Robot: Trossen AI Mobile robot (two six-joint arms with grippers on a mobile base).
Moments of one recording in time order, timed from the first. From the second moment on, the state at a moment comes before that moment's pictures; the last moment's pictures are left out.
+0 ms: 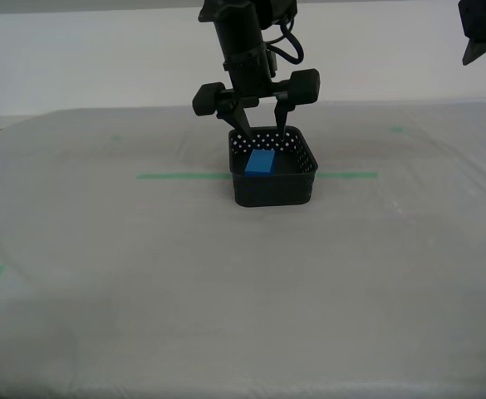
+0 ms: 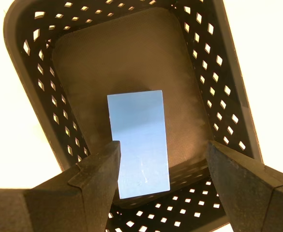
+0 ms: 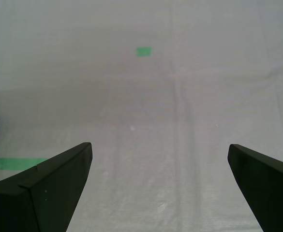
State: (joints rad) arm 0 -0.08 1.49 1.03 -0.39 -0.08 -0.03; arm 1 -0.67 2.28 1.84 -0.77 0.06 -0.43
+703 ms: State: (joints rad) arm 0 -0.08 1.49 1.03 -0.39 -0.08 -0.03; arm 1 -0.65 2.20 1.84 -0.78 -0.06 -0.29
